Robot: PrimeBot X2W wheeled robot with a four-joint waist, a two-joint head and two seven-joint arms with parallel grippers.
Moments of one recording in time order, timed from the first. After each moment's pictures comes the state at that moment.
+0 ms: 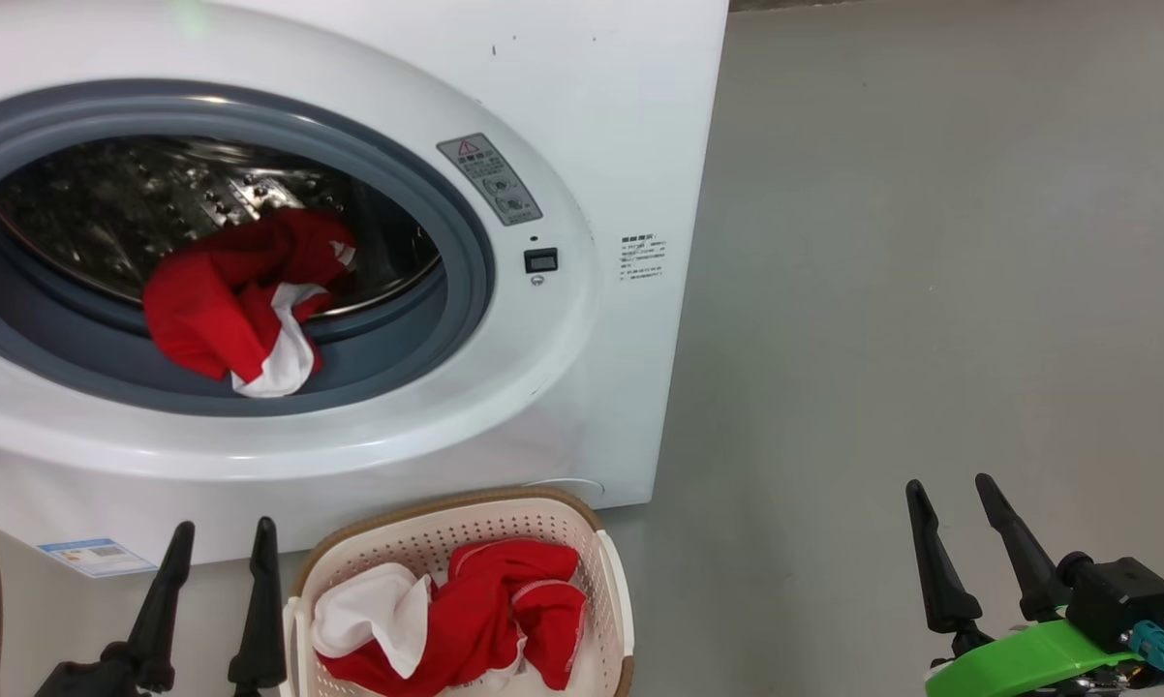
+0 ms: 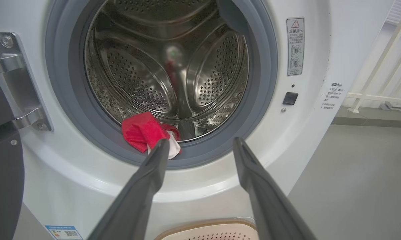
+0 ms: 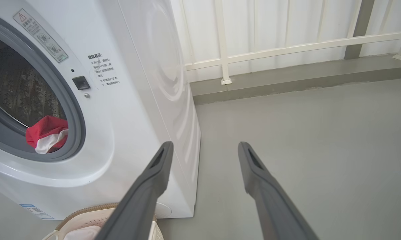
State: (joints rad) left arm 0.02 0.05 0.11 0.10 -0.23 -0.13 -0.26; right arm 0.02 -0.05 -0.02 0.22 0.34 0.12 -0.26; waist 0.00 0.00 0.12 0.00
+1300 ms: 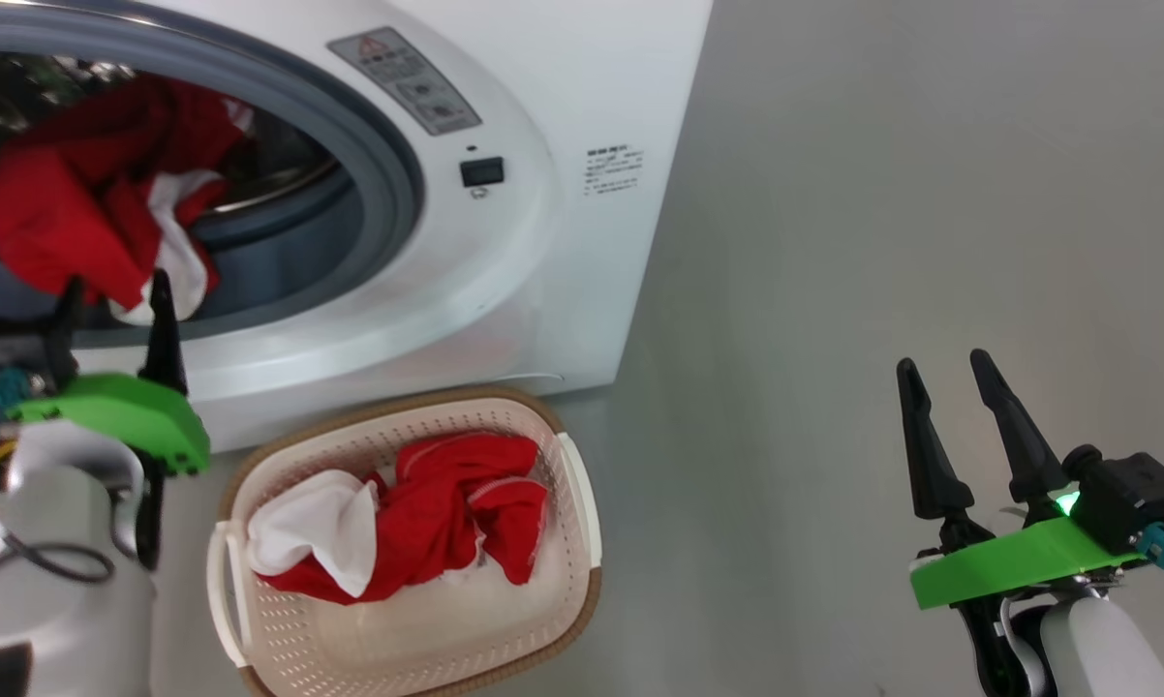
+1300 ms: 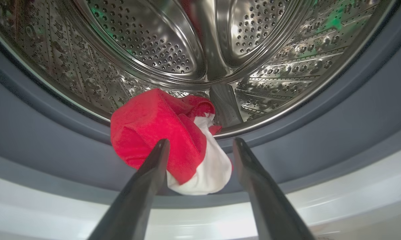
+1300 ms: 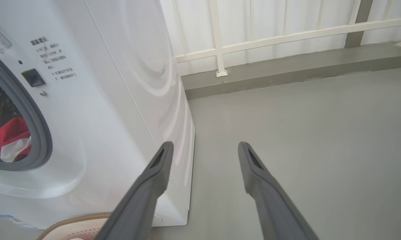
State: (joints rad) left arm -0.71 0.15 0.13 0.87 -0.08 -0.09 -0.26; right arm -0.14 -0.05 0.00 0.18 0.35 0.12 -0.26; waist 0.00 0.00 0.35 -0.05
